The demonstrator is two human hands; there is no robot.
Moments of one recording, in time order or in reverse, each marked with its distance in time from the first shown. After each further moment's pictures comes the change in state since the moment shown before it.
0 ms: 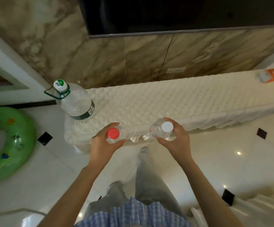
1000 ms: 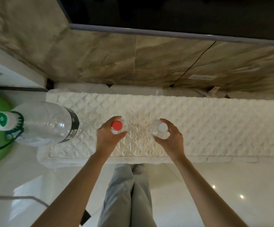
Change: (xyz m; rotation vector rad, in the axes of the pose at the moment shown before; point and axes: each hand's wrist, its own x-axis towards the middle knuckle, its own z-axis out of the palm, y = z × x) left_hand 0.291 -0.121 0.155 0.041 0.068 -0.165; right_hand 0.301 0.139 0.129 -0.154 -0.256 0.074
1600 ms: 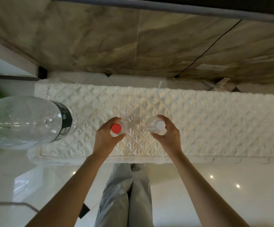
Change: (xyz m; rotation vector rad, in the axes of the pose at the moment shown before) left_hand 0.010 -0.056 0.033 0.045 -0.113 -0.020; right_hand 0.034 0.043 0.051 0.031 -0.076 0.047
